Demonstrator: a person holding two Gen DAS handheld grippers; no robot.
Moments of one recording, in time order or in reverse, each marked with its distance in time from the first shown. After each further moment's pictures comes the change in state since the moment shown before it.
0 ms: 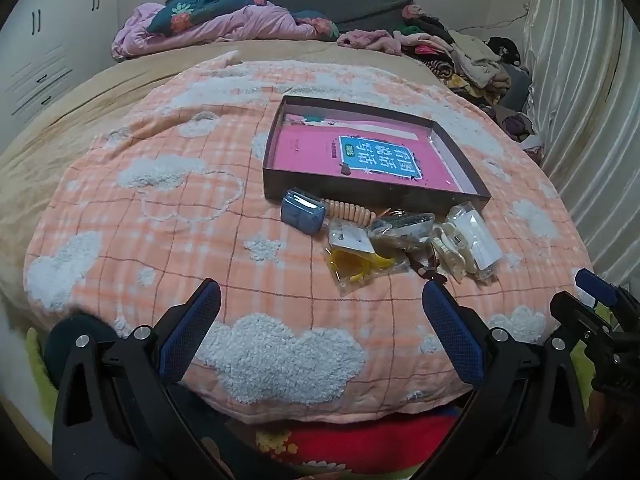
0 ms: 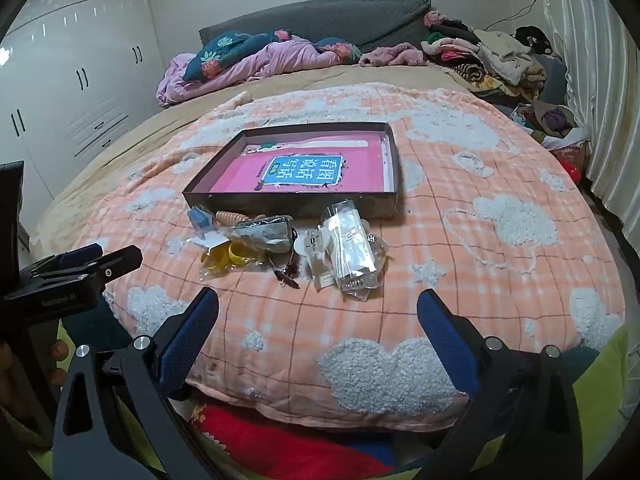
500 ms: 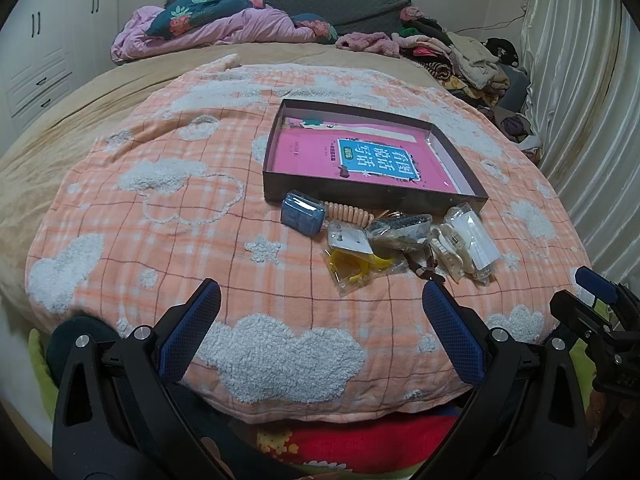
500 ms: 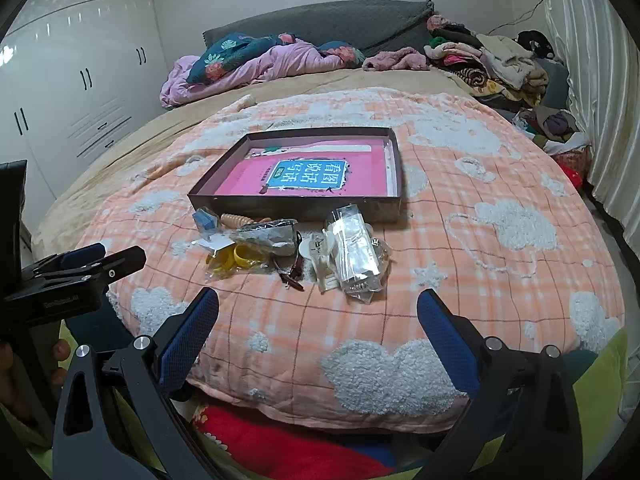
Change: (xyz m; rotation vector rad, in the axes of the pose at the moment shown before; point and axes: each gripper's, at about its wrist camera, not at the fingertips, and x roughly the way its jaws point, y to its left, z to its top) left arm -0.004 0.001 0.003 -0.003 -0.007 -0.004; right arm -0.004 0.003 0.003 -0.013 -0.016 0.007
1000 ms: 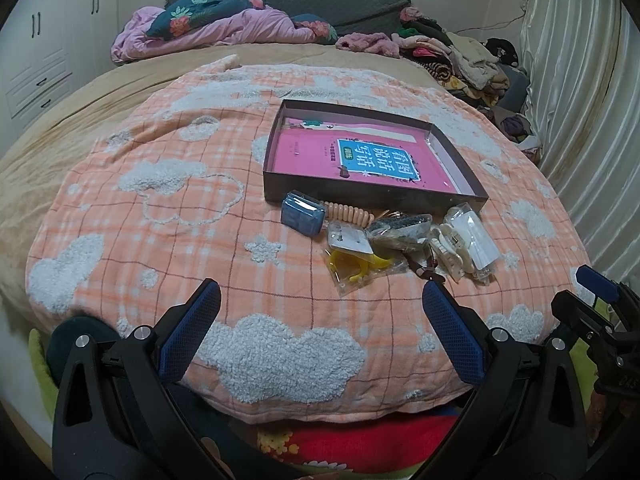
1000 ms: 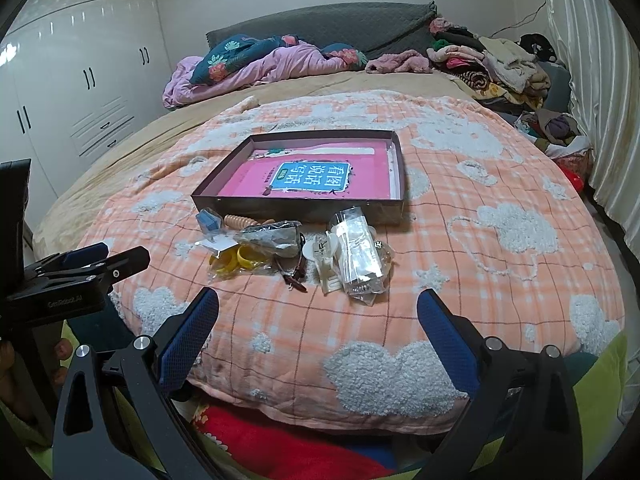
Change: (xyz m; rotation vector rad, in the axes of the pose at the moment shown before) left arm -0.003 -0.001 -0.001 0.003 -0.005 -0.001; right arm -0.001 0.005 -0.001 -0.009 -0.010 0.000
